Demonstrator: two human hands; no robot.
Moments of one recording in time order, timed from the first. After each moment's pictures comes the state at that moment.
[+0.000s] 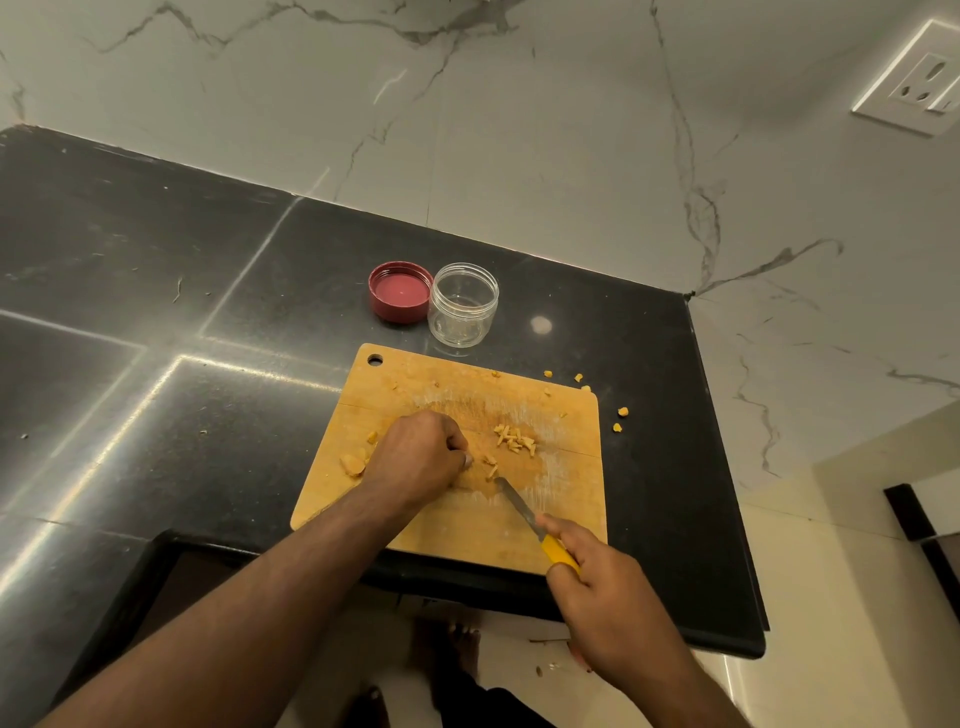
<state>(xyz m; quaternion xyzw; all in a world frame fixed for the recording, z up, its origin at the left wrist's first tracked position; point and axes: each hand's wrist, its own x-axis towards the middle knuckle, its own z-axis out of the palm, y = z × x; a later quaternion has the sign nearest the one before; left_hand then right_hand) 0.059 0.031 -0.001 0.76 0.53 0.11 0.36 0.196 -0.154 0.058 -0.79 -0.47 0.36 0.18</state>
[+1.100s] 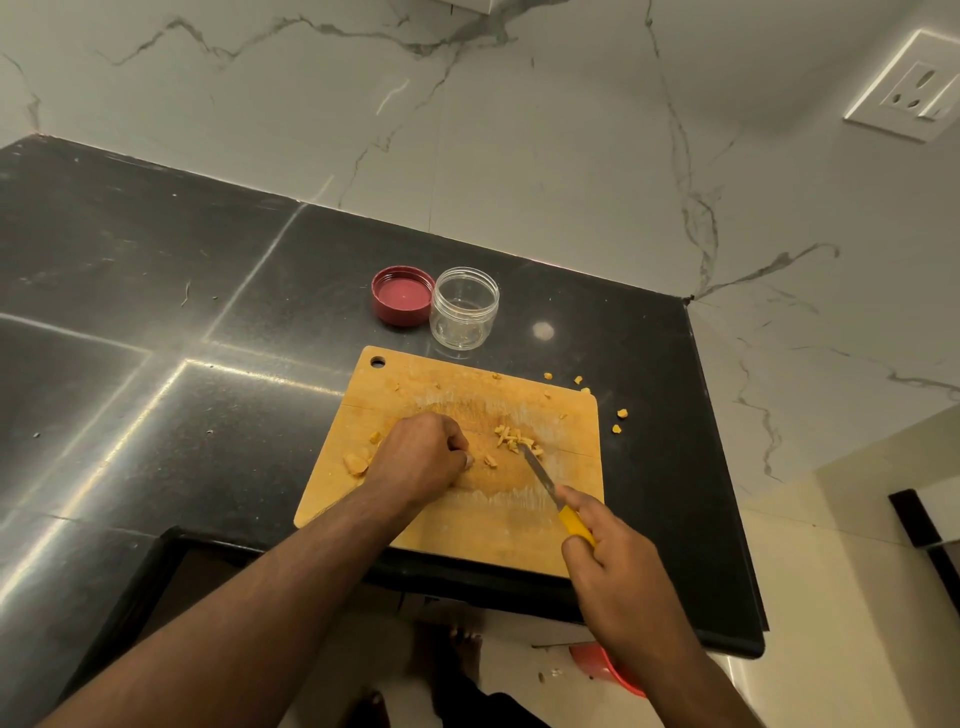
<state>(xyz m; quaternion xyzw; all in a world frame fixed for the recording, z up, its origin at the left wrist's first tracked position) 0.059 0.031 -0.004 0.76 0.53 0.11 0.35 0.201 -0.149 0.056 -0.80 -0.47 0.30 0.23</state>
